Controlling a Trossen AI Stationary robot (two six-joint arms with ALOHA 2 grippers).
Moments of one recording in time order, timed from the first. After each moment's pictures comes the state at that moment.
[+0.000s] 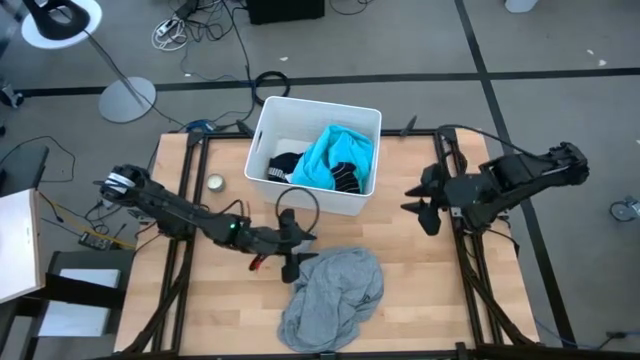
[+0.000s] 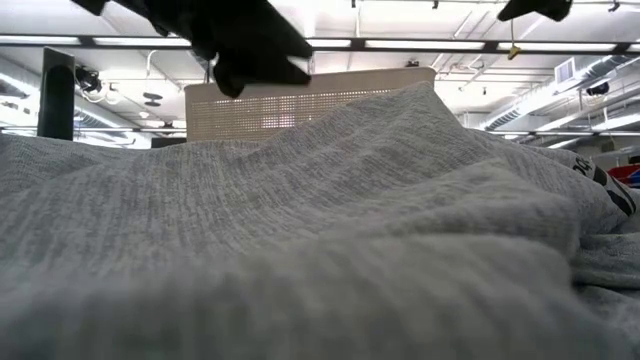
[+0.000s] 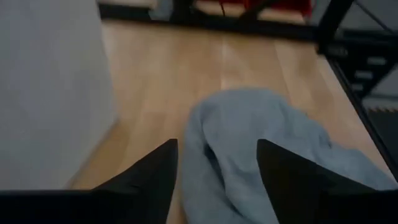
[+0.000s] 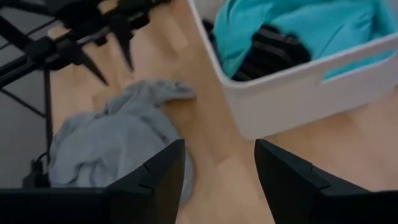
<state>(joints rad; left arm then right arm) -0.34 1.48 0.83 0.18 -0.35 -0.29 0.34 0.92 1.17 -1.02 0.41 0.69</state>
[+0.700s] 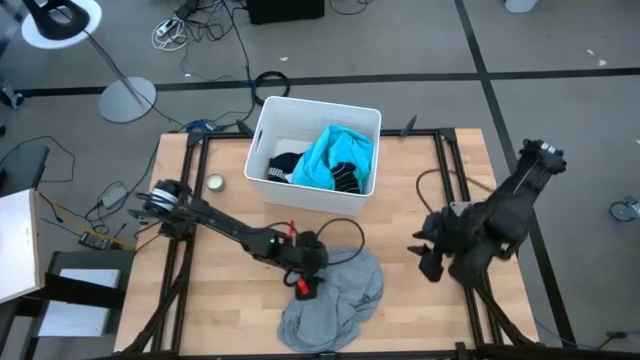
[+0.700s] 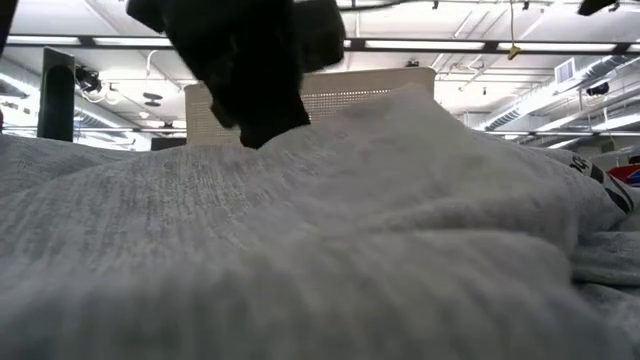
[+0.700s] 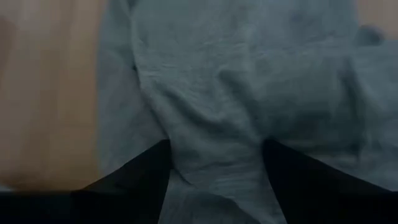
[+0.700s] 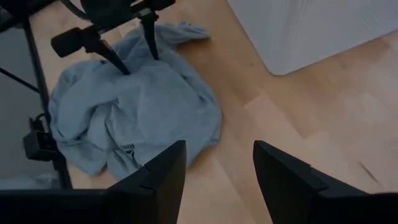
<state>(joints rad) -0.33 1.86 1.17 -0.20 -0.12 -0.35 0.84 1.16 1.17 -1.20 0.65 1.31</state>
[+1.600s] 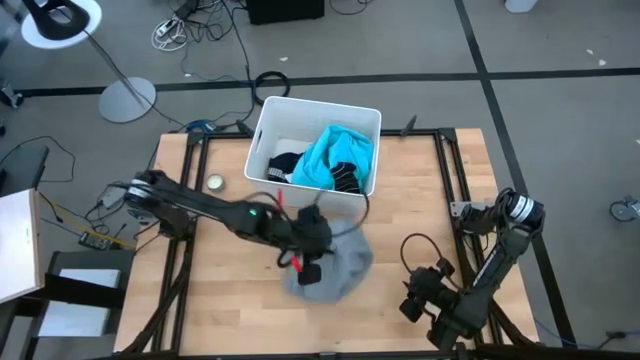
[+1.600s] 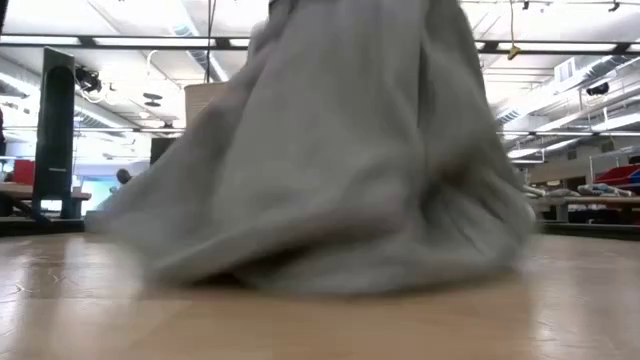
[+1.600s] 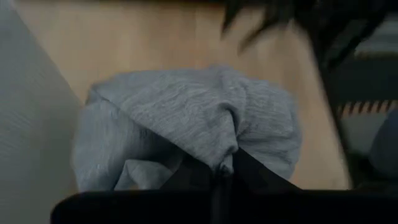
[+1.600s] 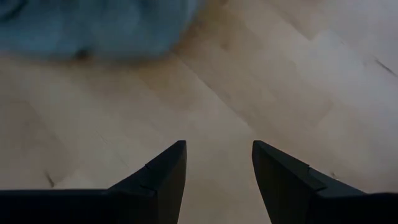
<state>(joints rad) -0.29 1.68 1.49 -0.52 -0.17 -0.26 1.05 1.79 1.17 -1.20 0.63 1.88</state>
